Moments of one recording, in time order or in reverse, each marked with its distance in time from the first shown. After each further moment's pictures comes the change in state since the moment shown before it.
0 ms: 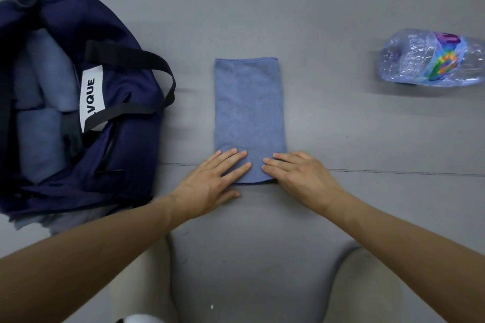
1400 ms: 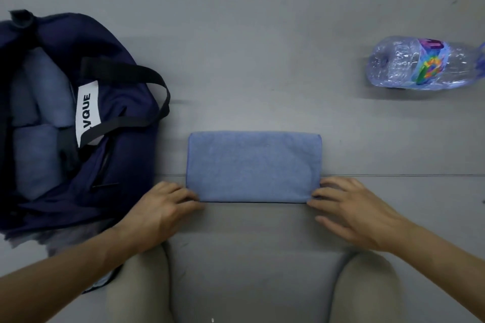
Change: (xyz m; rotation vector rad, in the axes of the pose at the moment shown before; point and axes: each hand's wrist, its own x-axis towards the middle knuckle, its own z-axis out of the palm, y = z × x) left_hand -0.077 -0.022 -0.037 0.011 0.031 0.028; right_hand -0.088 0.018 -0.071 0.103 -0.374 0.137
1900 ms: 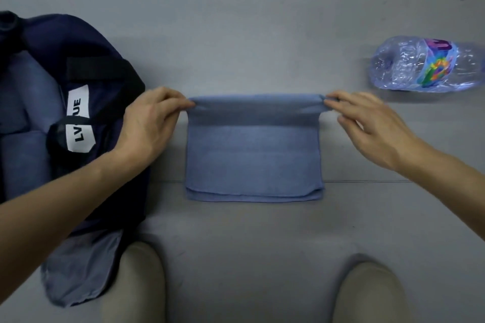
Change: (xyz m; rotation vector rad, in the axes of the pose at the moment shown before) left_hand 0.110 -0.065 -0.088 -0.071 0.484 -0.369; right_hand 0.082 0.074 -0.087 0.165 0.368 0.196
